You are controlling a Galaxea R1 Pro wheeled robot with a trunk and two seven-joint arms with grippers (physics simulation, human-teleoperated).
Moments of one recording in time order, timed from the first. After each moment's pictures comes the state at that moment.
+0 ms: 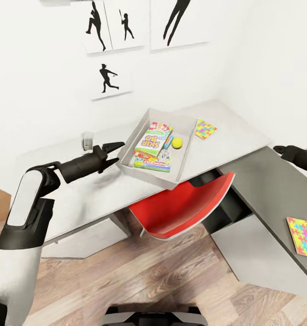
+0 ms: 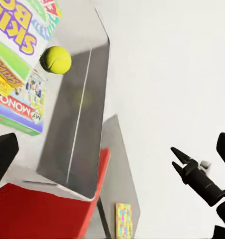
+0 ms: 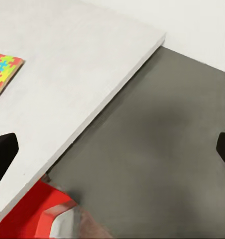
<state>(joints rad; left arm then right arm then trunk) -0.86 0.17 -0.06 -1.60 1.59 0.89 0.31 -0.92 -0.46 -0.23 -1.49 -0.74 0.91 -0.39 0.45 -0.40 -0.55</state>
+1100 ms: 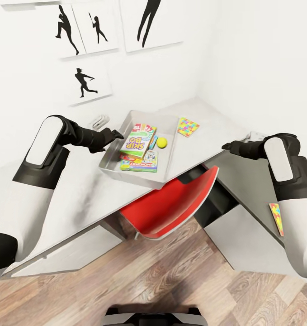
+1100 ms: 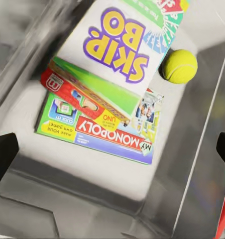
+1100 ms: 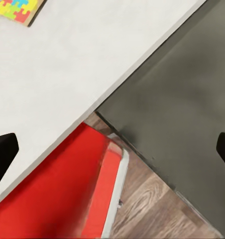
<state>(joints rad) -1.31 0.17 -0.30 -1.24 1.63 0.89 0.99 -1.19 -0.30 0.06 -1.19 -0.76 1.05 -0.38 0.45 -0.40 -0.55</state>
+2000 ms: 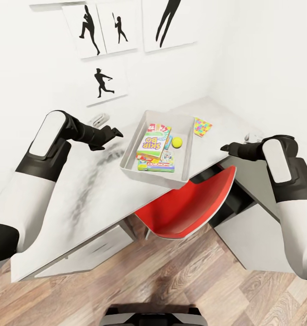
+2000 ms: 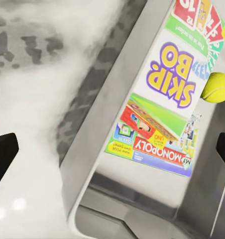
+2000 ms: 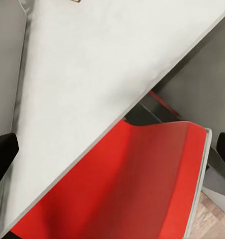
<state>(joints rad) -1.37 0.15 -0.31 -1.13 1.63 0.89 0.98 -1.18 -0.29 0.06 -1.19 -0.76 1.05 -0.38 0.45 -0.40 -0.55</state>
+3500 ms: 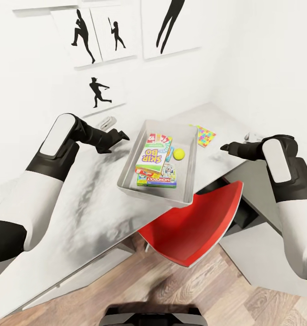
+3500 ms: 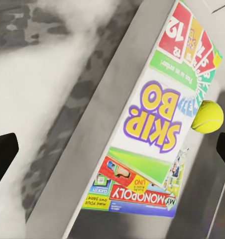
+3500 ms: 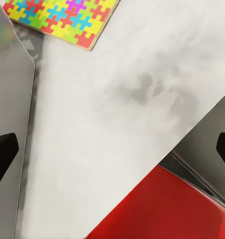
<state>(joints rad) -1.38 0.11 -0.31 -1.05 1.62 0.90 0.95 -1.18 -0.29 0.06 -1.19 -0.76 1.04 -0.38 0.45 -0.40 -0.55</state>
